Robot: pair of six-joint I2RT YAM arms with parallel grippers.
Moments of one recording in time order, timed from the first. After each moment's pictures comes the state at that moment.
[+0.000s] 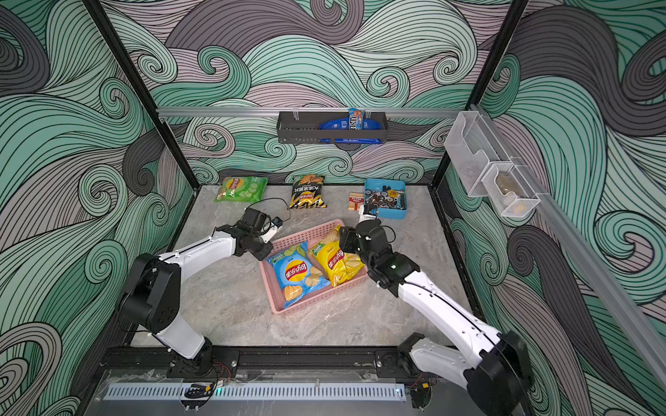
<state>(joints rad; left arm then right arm) -0.38 1.65 1.07 -0.50 -0.10 0.37 0.59 1.17 0.89 -0.29 0.19 0.57</state>
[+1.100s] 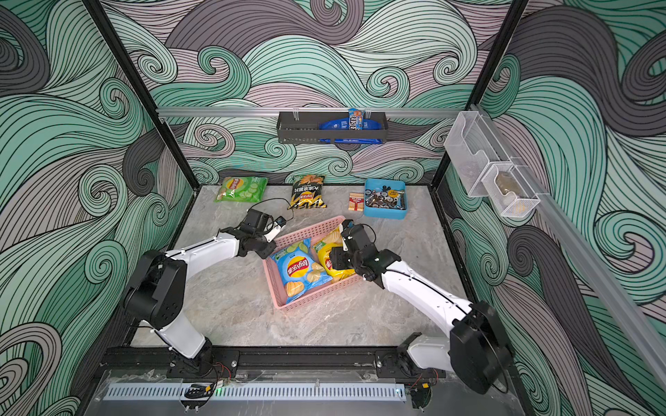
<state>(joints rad) -0.39 1.69 1.05 -0.35 -0.09 0.42 0.60 1.26 0.91 -0.44 0.02 0.46</state>
